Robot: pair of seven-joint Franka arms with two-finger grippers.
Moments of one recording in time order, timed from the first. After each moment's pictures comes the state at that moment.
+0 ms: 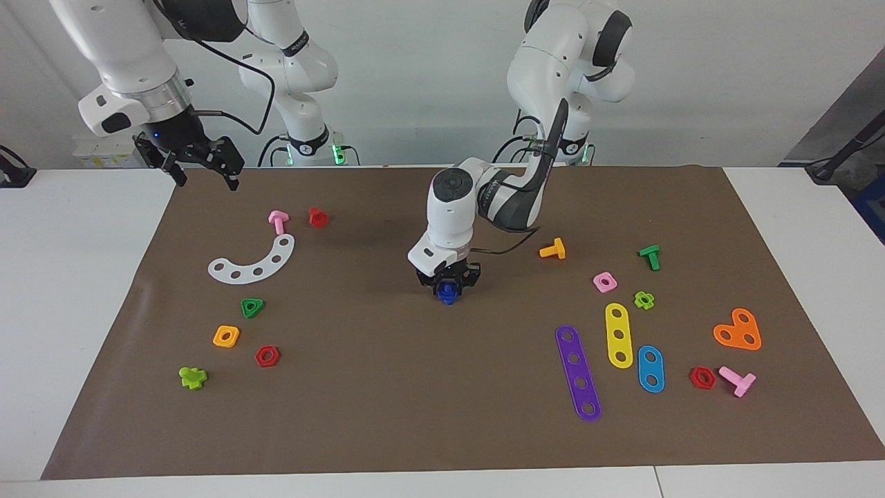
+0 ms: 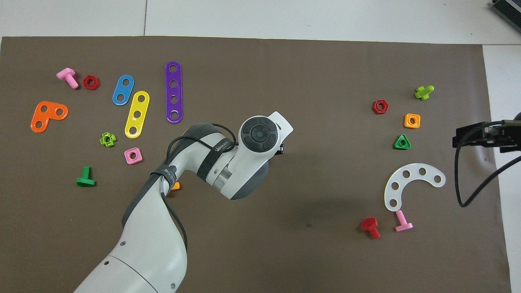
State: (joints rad) left arm -0.66 0.54 -0.05 -1.65 0.05 2.24 -0.63; right arm 0.07 -0.07 -0.10 -1.67 -0.02 1.59 0.10
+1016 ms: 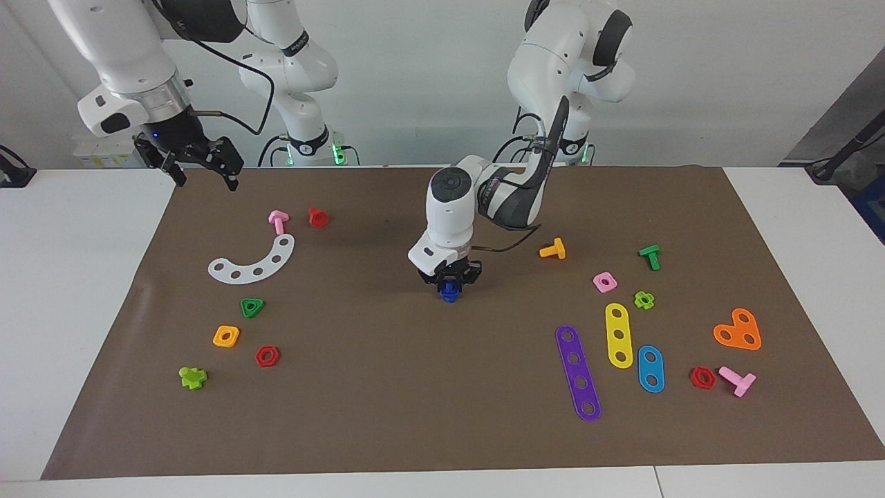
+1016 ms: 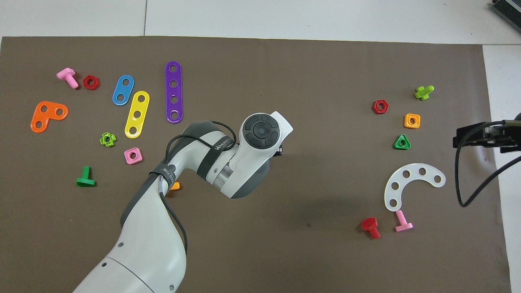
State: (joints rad) left arm -0.66 0.54 -0.05 -1.63 0.06 2.17 -0.63; right arm 0.07 -0.07 -0.10 -1.67 -0.02 1.59 0.10
